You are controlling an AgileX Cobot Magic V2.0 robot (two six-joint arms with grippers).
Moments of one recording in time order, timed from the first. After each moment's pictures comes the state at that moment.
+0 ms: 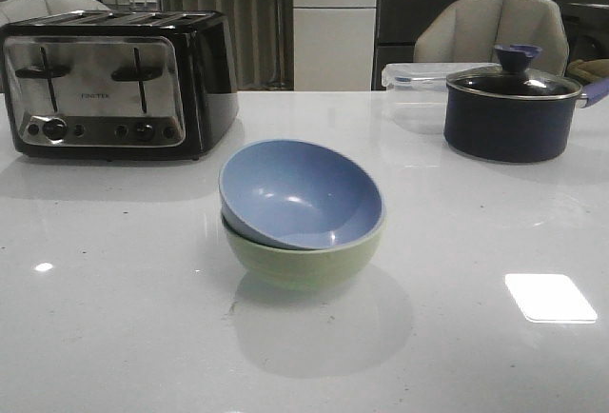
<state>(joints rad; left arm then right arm) -0.02 -0.01 0.01 -0.10 0.02 0.13 0.40 0.65 -0.72 0.15 0.87 -0.21</state>
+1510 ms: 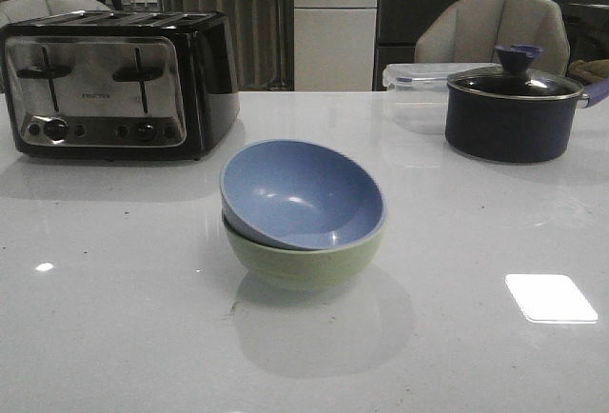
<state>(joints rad) -0.02 -0.01 0.01 -0.10 0.02 0.13 -0.02 -0.01 0.03 0.13 0.05 -0.14</state>
